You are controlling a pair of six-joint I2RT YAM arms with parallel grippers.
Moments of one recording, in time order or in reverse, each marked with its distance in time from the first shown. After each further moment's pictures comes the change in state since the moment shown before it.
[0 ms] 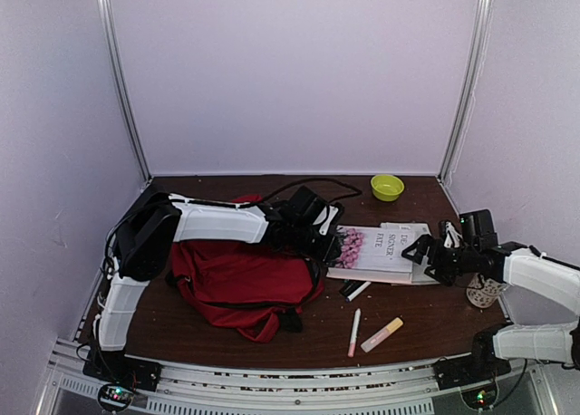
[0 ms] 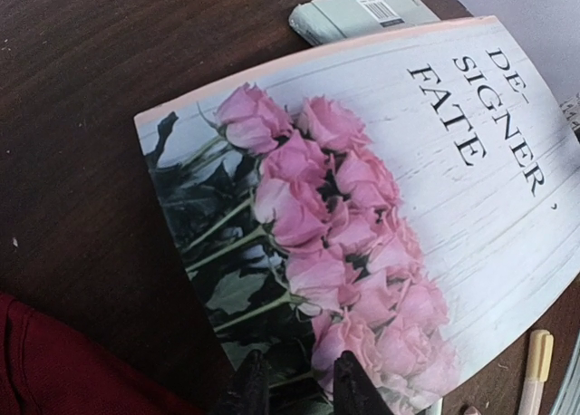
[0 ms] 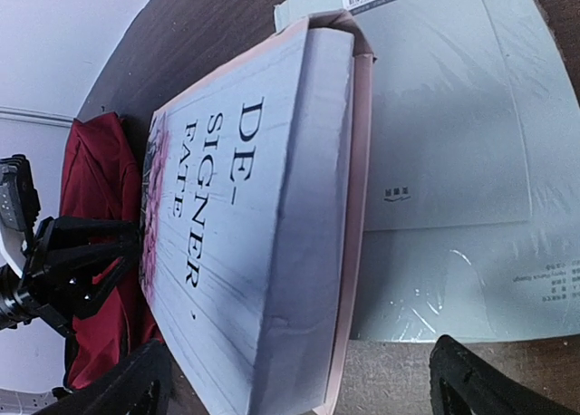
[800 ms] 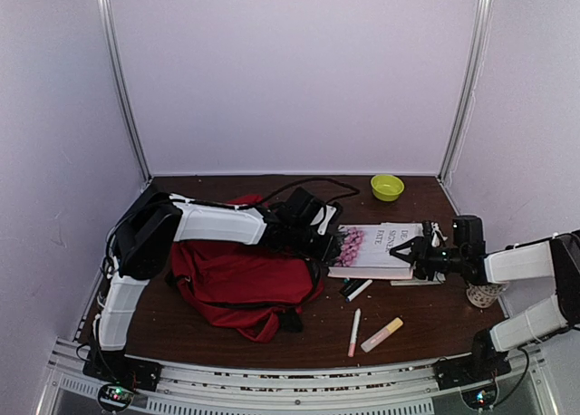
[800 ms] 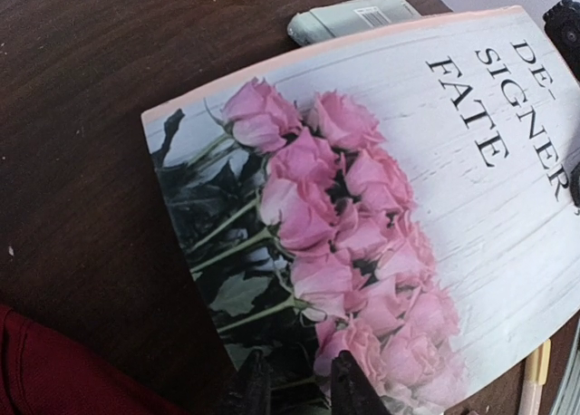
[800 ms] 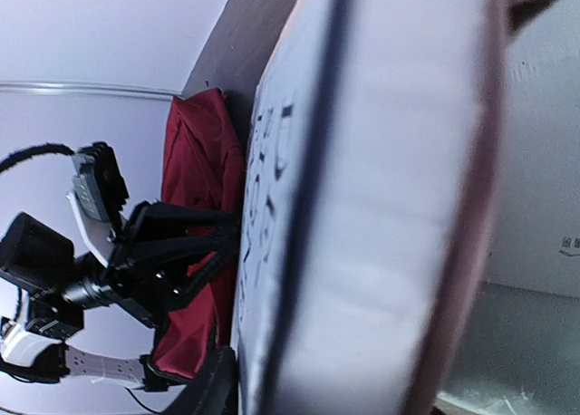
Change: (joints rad) left arm 0.011 0.002 -0.034 0.066 0.028 -0.005; right arm -0.027 0.302 -0.099 0.596 -0.350 0.189
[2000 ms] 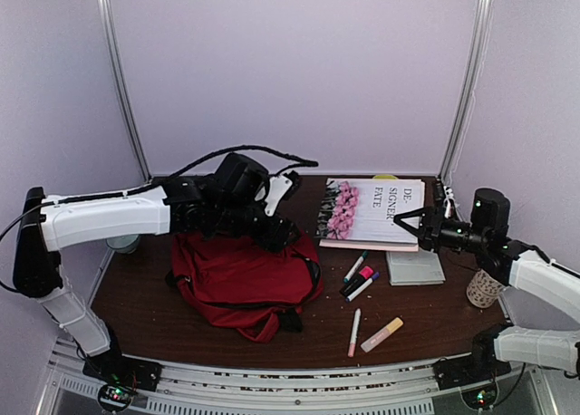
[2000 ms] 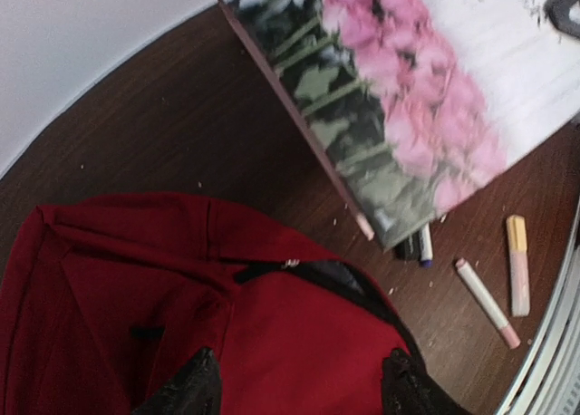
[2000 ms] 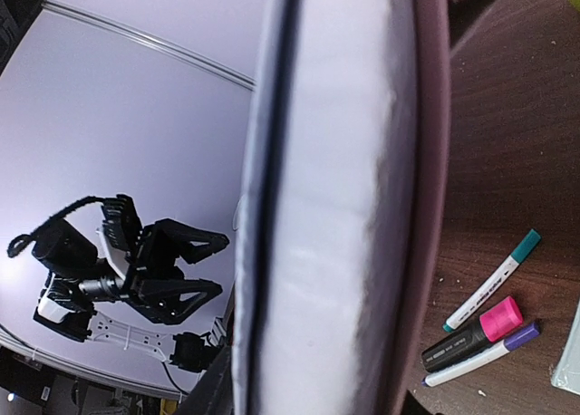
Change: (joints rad) left arm -0.032 -0.650 -0.351 -0.230 -0.231 0.220; right arm 0.110 -0.386 0.133 -0.169 0.010 0.013
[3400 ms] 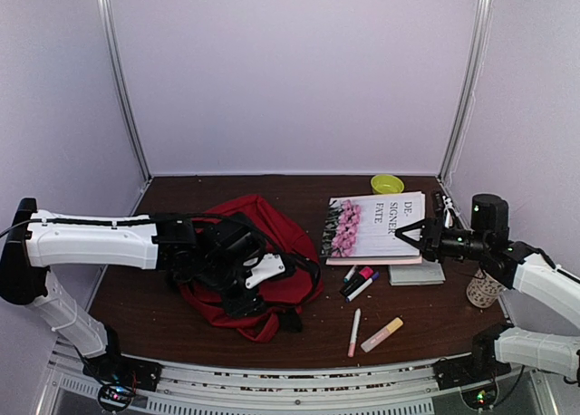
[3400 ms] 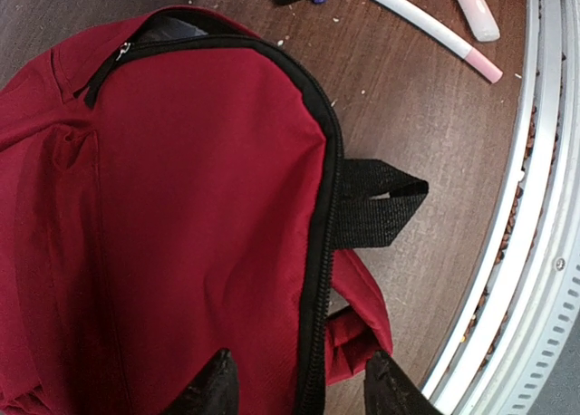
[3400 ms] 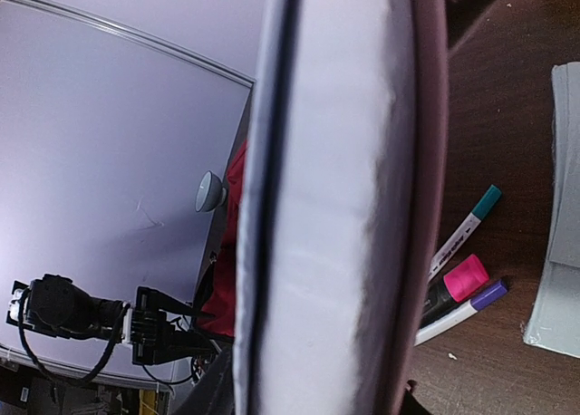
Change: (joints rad) left arm -0.158 -0.109 -0.214 -0.323 0.053 0.199; right arm 0.015 -0.061 0.004 -0.211 0.049 -0.093
